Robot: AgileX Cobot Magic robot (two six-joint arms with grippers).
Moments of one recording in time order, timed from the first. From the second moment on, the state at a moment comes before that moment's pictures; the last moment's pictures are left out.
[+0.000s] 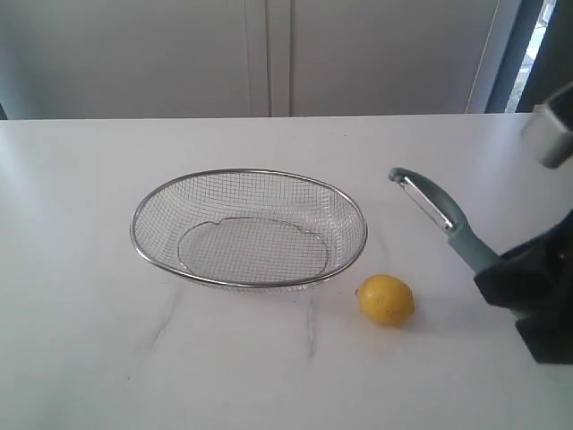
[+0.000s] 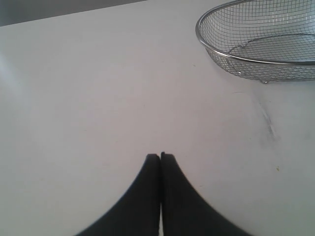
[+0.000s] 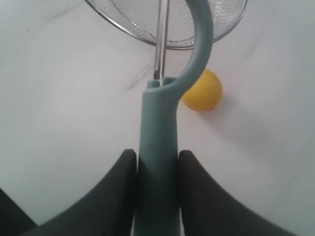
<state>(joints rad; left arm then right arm) -0.18 0.01 0.02 -0.05 0.40 0.13 0.33 0.85 -0.80 0.31 0.99 -0.43</state>
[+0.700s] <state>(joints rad) -0.18 0.01 0.02 -0.05 0.40 0.13 0.33 0.81 -0.71 0.17 0.92 -0.13</state>
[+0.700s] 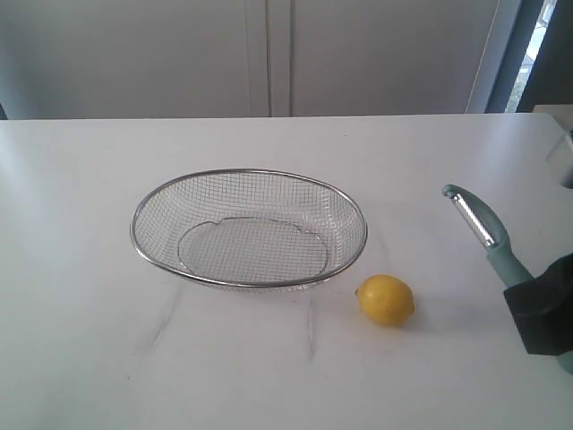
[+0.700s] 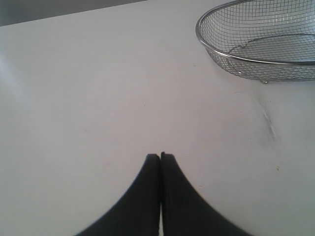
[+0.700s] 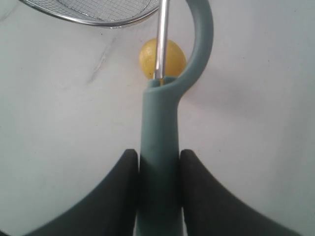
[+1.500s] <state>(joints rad) -0.18 0.00 0.02 -0.06 -0.03 -0.03 0.33 0.81 -0.71 0.17 0.92 -0.13</state>
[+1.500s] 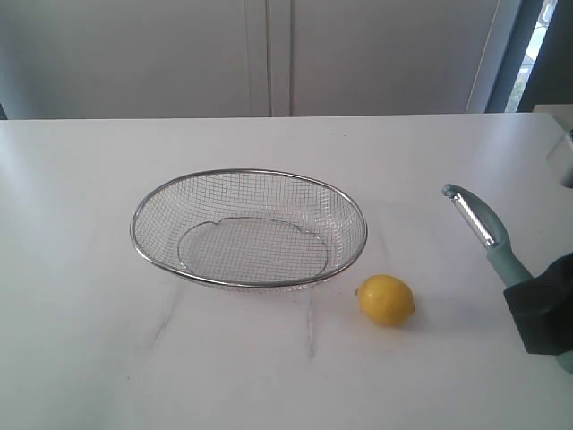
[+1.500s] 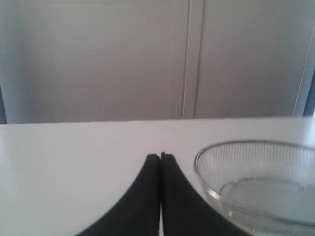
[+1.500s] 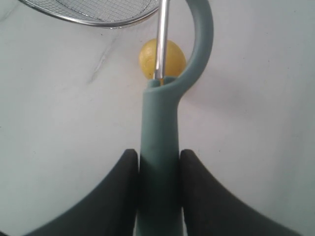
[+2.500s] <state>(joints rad) -0.19 0.55 -0.48 0.69 -0.02 -0.59 0.33 0.81 -0.71 0.17 0.92 -0.13</state>
